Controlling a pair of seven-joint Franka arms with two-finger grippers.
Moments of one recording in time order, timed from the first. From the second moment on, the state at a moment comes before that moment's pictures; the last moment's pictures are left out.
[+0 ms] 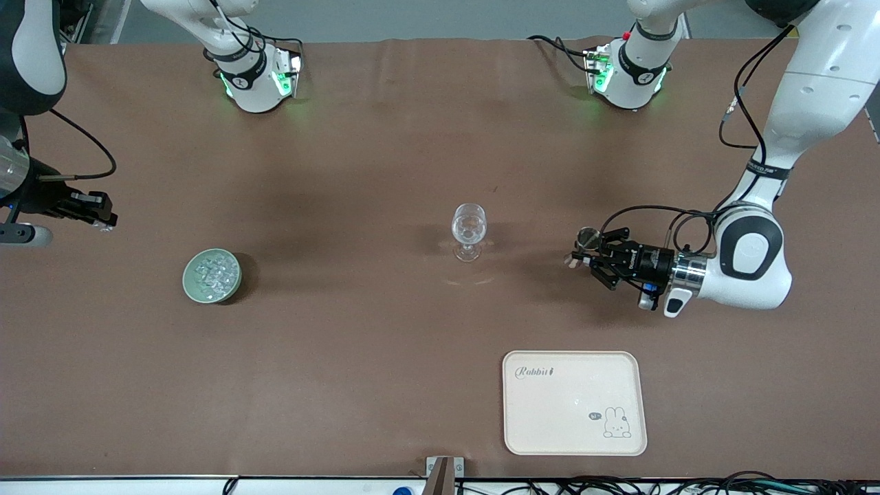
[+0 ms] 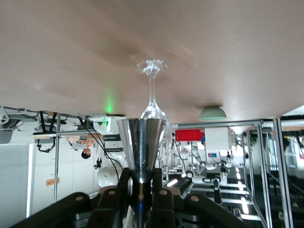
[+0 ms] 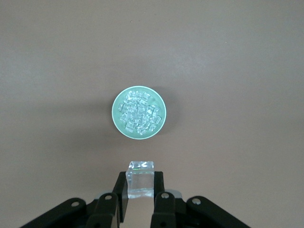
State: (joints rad) left arm 0.31 0.64 -0.43 -1.73 -0.93 1.70 -0.81; right arm -0.04 0.04 -0.05 -1.74 0.00 1.72 -0.05
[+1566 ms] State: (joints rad) left arm 0.01 0.44 -0.50 -1.82 -0.69 2.05 -1.39; right arm -0.03 0.04 -0.05 -1.74 0.00 1.72 -0.05
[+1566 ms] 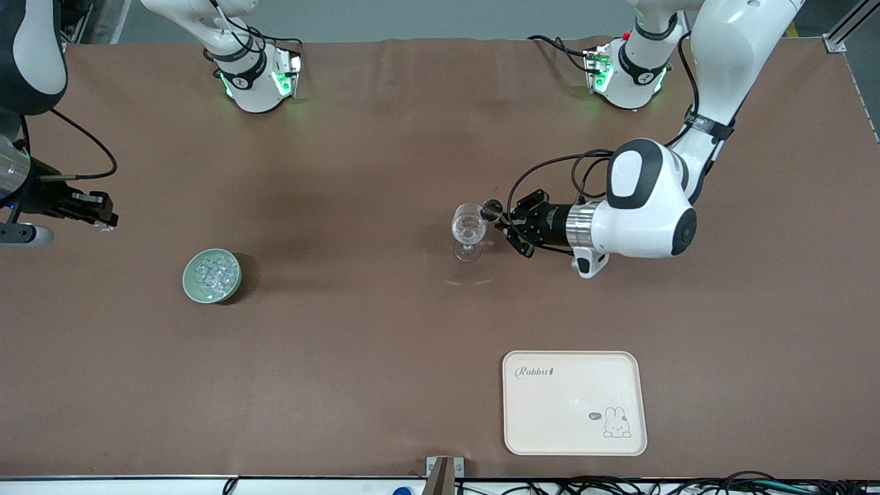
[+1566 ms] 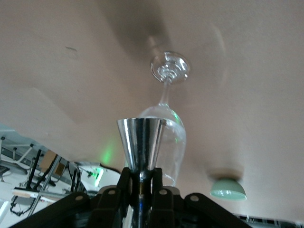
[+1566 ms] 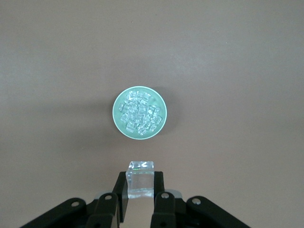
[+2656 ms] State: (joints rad) left arm -0.05 0.44 -0.50 -1.82 -0.56 2.08 -1.56; right arm -0.03 0.04 -0.05 -1.74 0.00 1.72 -0.05
